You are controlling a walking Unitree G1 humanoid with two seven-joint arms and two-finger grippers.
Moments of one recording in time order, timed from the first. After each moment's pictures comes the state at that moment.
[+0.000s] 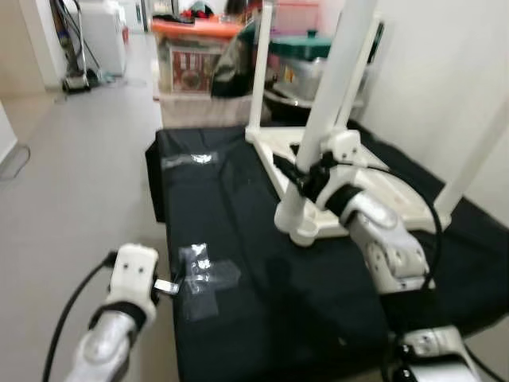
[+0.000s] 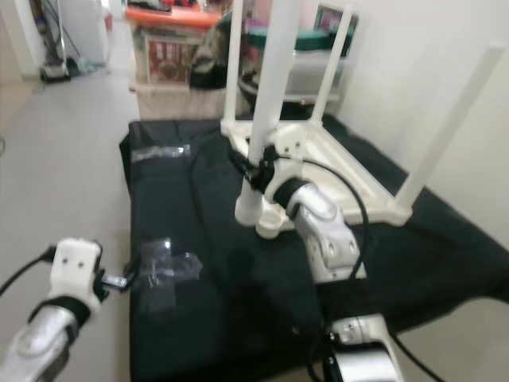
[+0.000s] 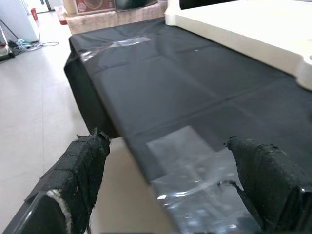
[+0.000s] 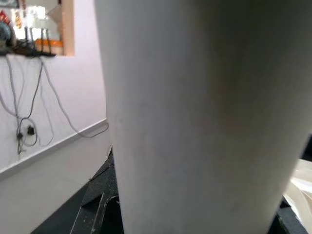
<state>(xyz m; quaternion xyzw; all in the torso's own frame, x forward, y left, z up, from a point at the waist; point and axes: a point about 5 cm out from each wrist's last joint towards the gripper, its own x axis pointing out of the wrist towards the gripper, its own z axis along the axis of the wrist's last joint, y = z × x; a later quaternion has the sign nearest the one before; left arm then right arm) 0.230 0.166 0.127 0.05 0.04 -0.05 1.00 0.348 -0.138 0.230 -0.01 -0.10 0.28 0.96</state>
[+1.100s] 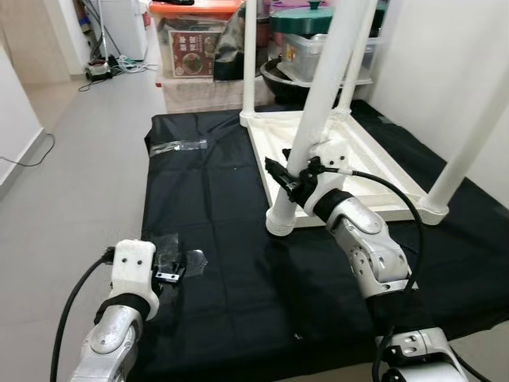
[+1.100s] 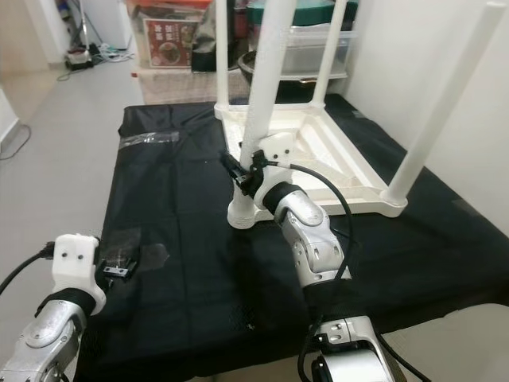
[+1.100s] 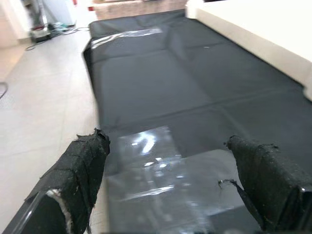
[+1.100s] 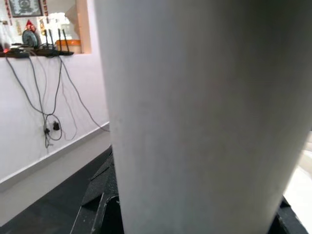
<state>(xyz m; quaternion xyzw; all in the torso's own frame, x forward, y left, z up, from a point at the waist) 0.238 0.182 0.129 0.02 0.02 0.01 1.00 0.349 -0.111 0.214 0.01 -0.09 0.28 0.95</state>
